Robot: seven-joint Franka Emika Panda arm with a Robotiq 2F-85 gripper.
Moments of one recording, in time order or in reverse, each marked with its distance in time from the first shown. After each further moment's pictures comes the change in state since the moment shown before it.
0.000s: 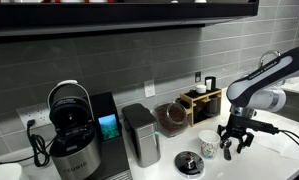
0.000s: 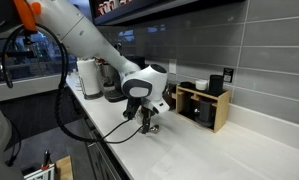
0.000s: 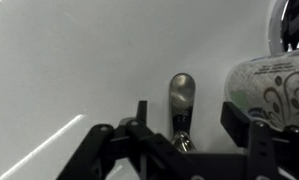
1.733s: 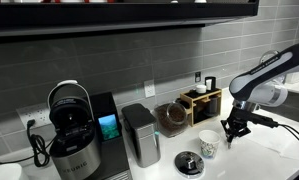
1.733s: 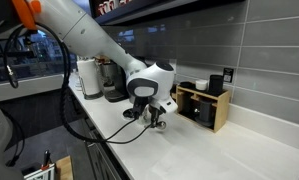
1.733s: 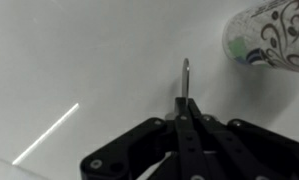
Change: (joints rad) arm -0.025 0.011 -0.035 0.046 0.016 0.036 0.006
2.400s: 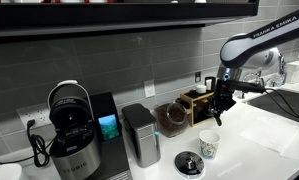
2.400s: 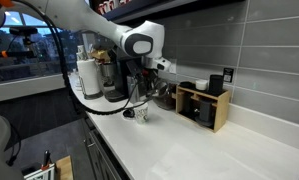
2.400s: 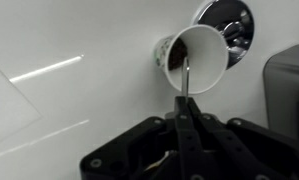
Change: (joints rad) arm 0.060 -0.129 0.066 0.233 -0.187 -0.299 -0.070
